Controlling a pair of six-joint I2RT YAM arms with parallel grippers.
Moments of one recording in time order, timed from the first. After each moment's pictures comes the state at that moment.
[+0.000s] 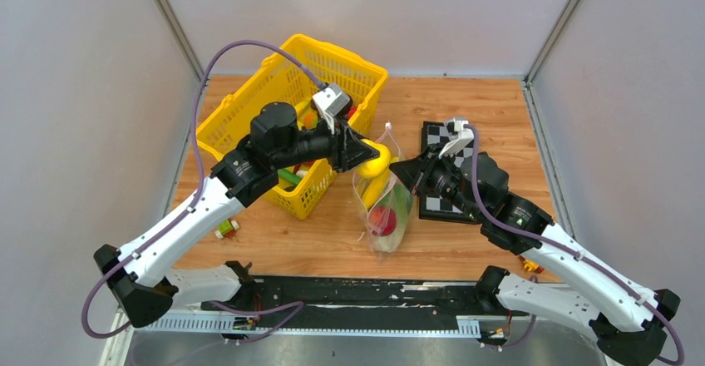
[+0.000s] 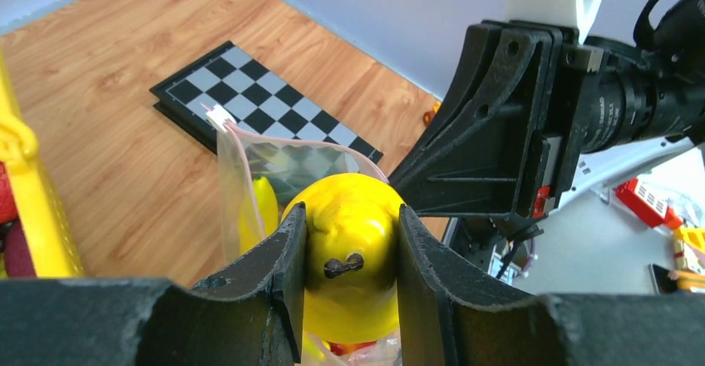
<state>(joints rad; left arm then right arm) -0.77 1.15 1.26 -0.23 0.40 -0.27 0.89 0.83 0.94 -0.29 0.16 0.65</state>
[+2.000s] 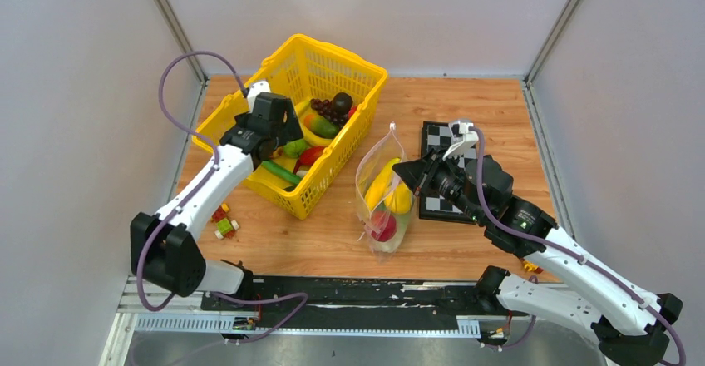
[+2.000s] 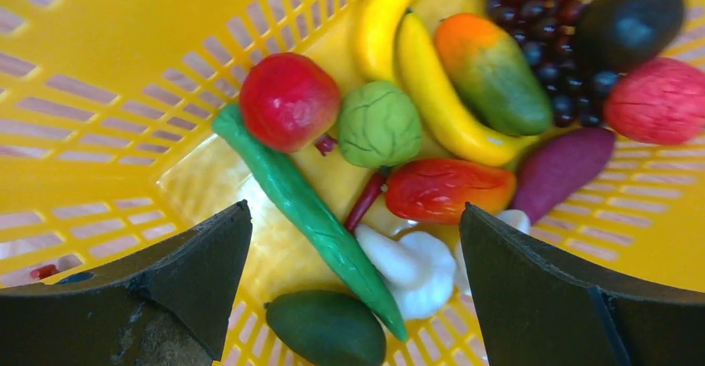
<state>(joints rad) -0.37 1.35 1.18 -0.53 -0.42 -0.53 0.89 0.80 0.93 -0.30 0.18 0.65</state>
